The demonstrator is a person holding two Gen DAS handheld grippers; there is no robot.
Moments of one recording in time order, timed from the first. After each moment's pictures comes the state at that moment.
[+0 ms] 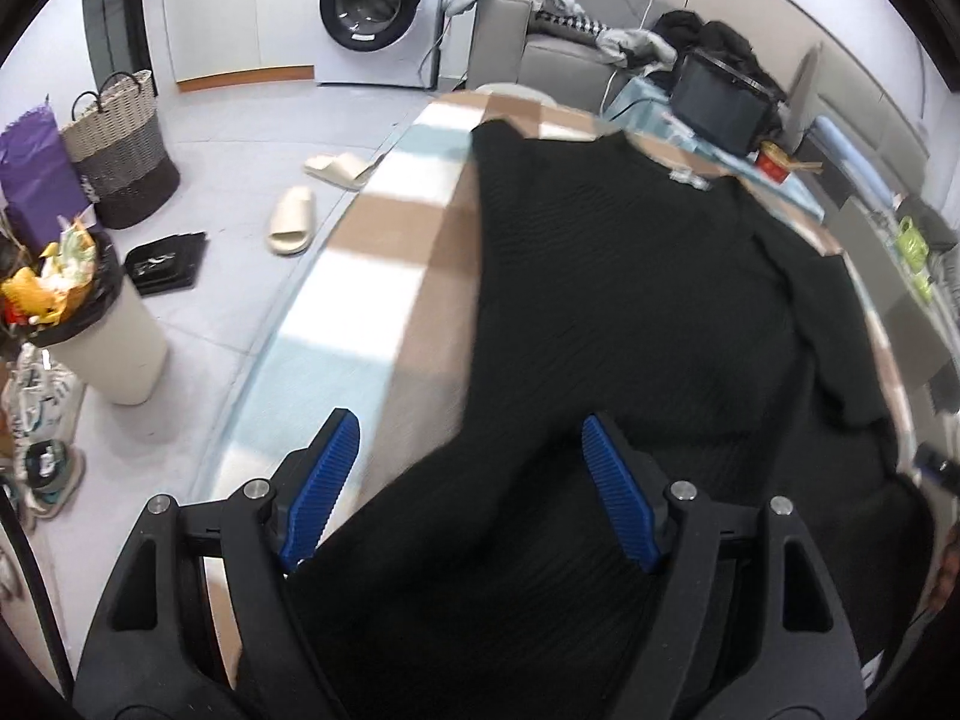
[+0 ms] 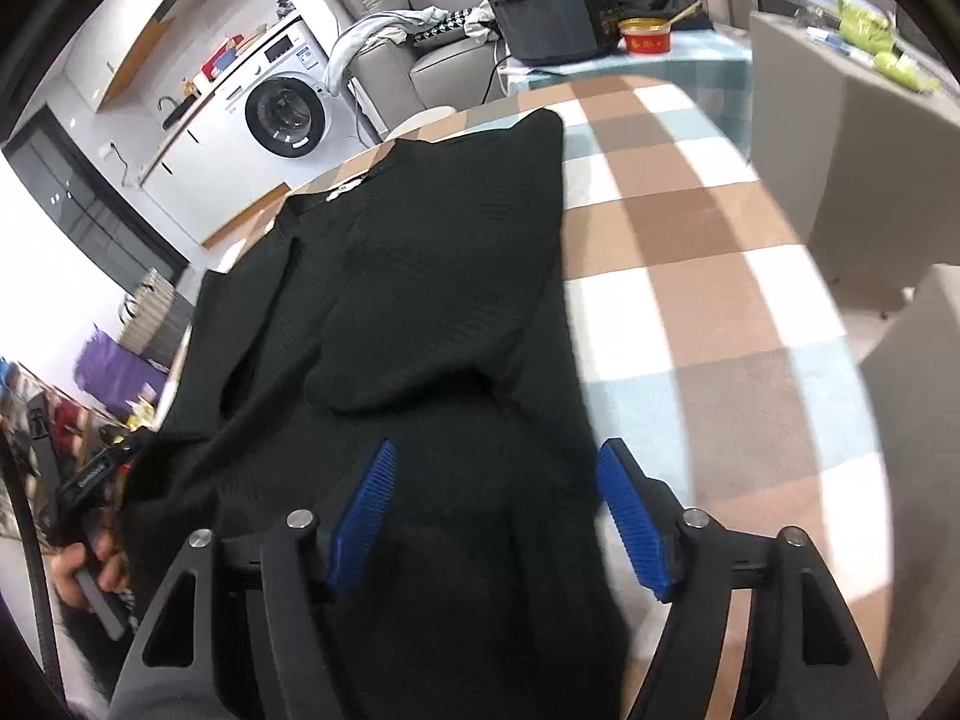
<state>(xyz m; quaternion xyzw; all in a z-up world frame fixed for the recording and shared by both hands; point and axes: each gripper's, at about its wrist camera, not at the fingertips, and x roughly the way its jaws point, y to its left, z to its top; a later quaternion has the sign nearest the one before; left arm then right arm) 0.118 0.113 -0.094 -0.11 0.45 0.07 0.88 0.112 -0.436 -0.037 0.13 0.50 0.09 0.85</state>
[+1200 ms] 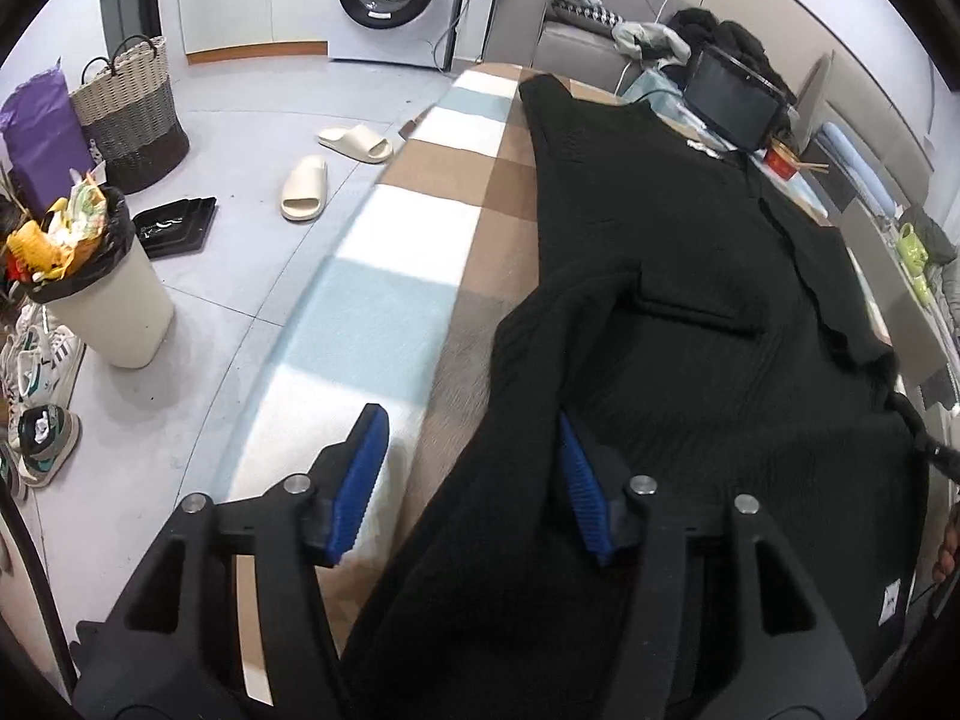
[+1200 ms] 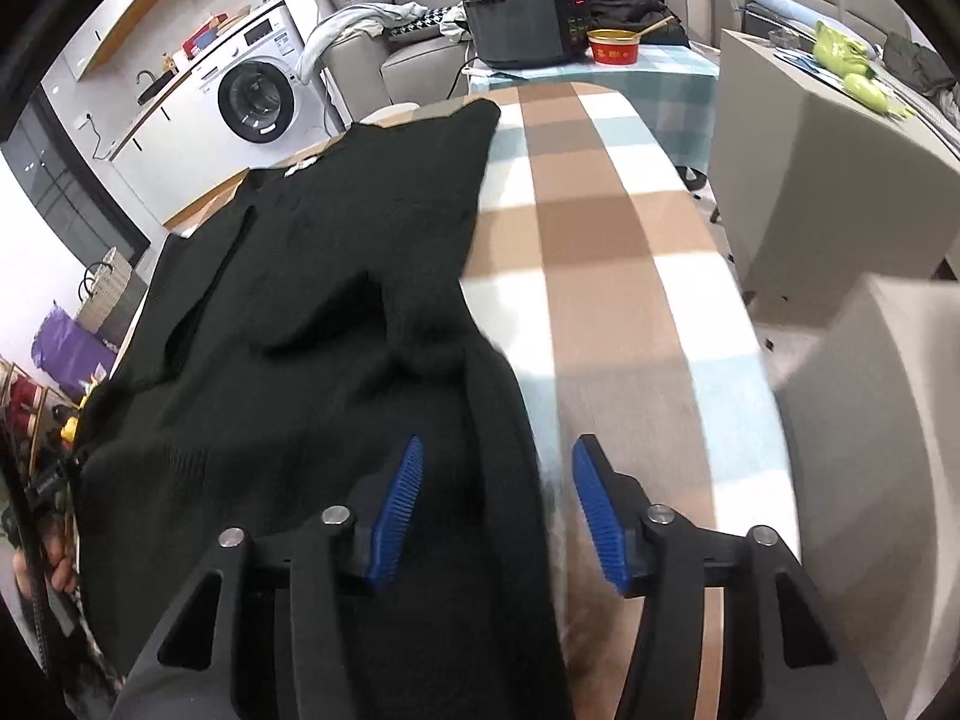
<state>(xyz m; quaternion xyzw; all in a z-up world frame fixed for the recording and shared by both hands) 0.083 0.134 -0.108 -0.14 0.46 0.07 0.87 0.103 -0.469 -0.051 0.09 0.50 0.05 0.86</state>
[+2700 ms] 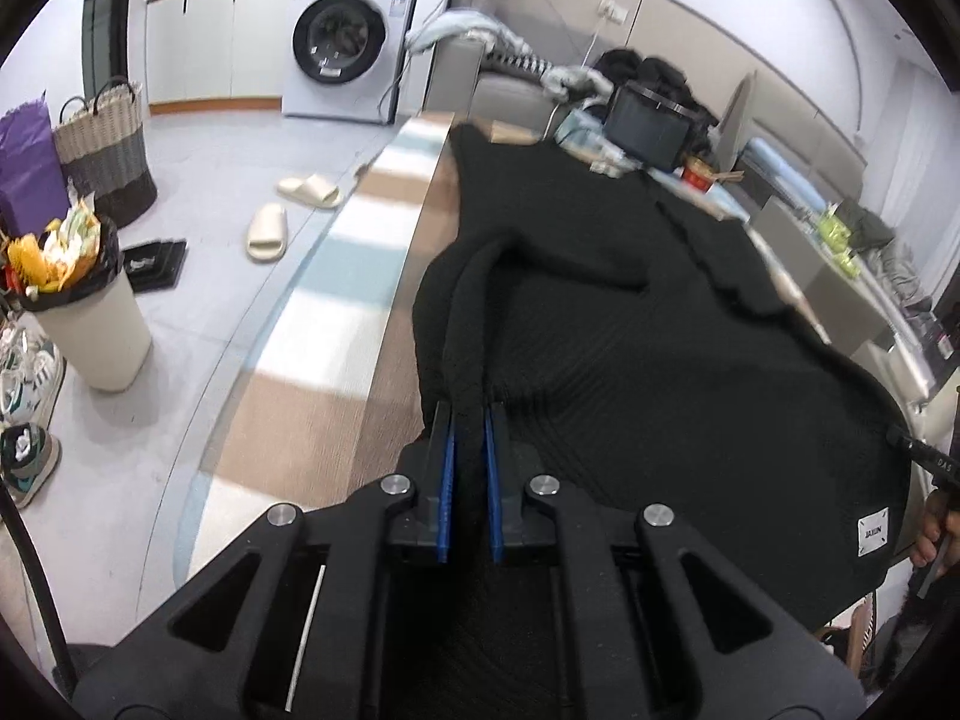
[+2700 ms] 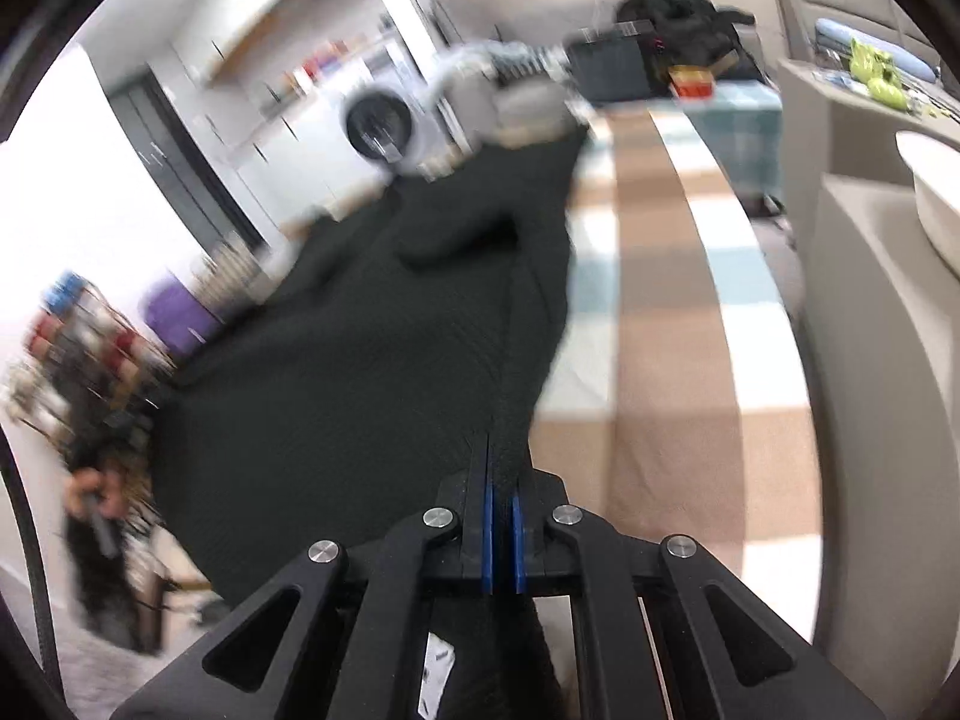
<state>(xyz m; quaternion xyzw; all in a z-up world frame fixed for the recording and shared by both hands) -0.032 0.116 -0.069 -0.13 0.38 0.00 0.92 -0.037 -0.490 -0.035 0.13 0.40 0.20 0.88</state>
